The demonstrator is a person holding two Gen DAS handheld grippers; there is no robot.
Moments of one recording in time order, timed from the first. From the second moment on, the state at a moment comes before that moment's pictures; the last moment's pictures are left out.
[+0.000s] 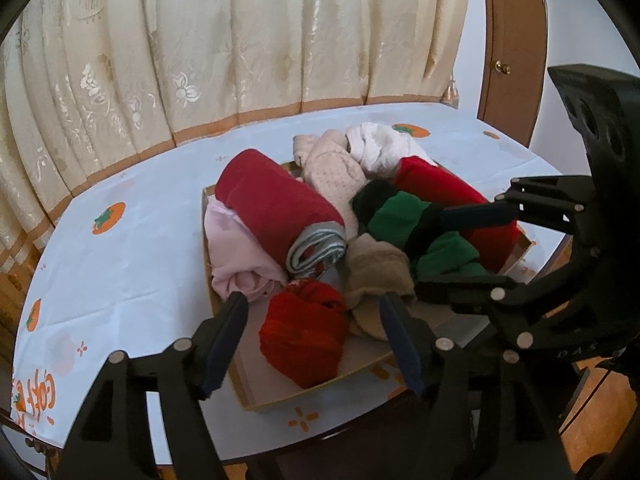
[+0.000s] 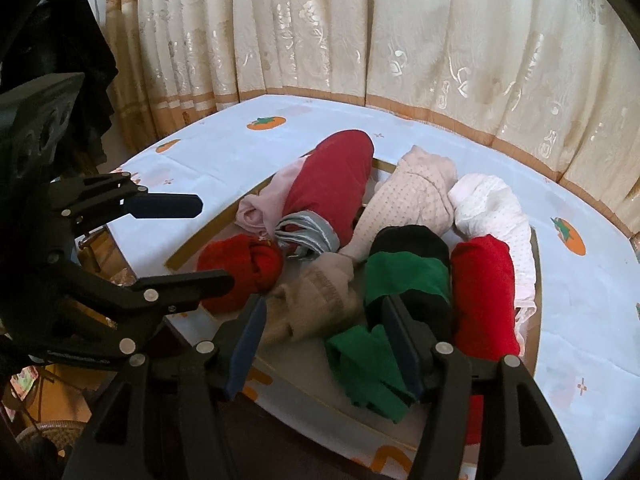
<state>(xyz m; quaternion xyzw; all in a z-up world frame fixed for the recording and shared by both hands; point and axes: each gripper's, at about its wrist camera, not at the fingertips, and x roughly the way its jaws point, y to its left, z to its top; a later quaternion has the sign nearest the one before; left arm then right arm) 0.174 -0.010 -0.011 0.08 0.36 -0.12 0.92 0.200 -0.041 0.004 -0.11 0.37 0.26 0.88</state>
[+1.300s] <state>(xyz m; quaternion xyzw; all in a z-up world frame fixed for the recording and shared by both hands) 0.056 -0.016 -0.114 0.26 0.50 -0.23 0.79 0.082 -0.102 -0.114 -0.29 0.51 0.34 0.73</state>
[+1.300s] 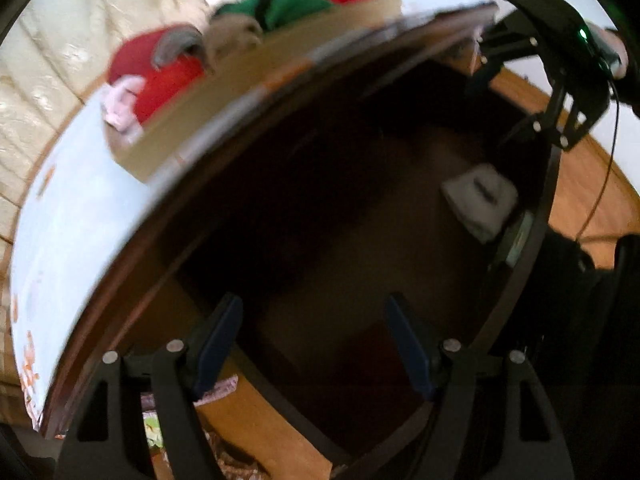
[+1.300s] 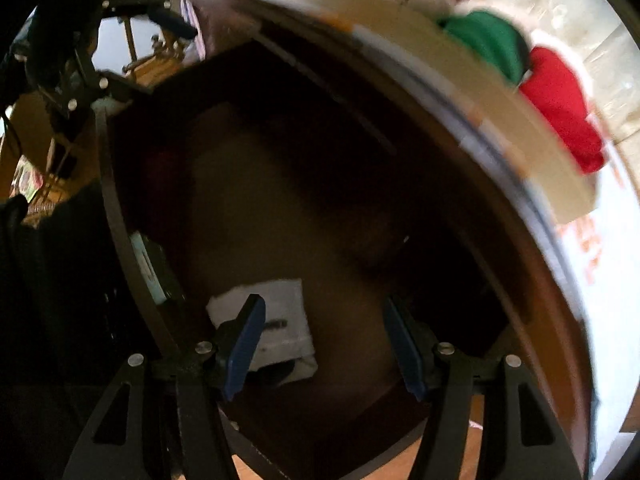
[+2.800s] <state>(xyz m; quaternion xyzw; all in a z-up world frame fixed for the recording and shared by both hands) 0.073 -0.062 -0.184 0.26 0.65 -0.34 0.63 0.114 -0.092 -0.219 -0.26 0.64 0.42 0.60</state>
